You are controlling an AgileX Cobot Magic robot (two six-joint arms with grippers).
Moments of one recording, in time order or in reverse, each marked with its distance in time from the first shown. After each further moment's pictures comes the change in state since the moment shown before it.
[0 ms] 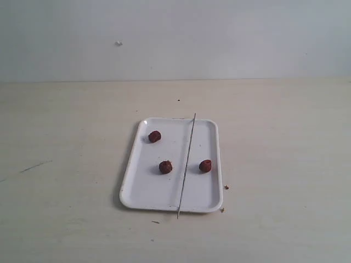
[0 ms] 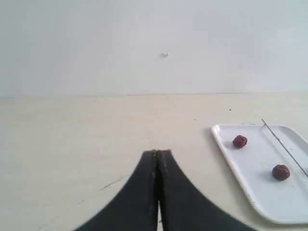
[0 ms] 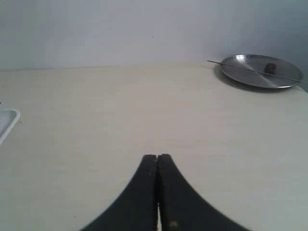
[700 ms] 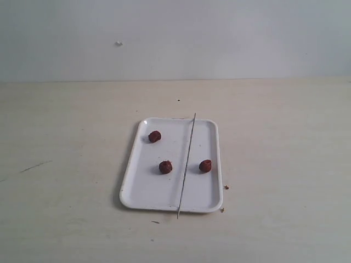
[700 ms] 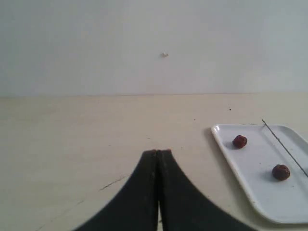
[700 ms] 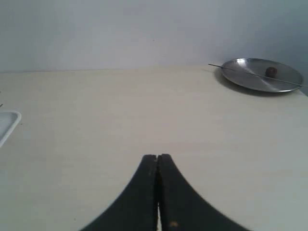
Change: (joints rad) left arm 0.000 0.000 0.000 0.000 0.000 0.000; right arm 0.000 0.000 0.000 -0.007 -0.012 0.000
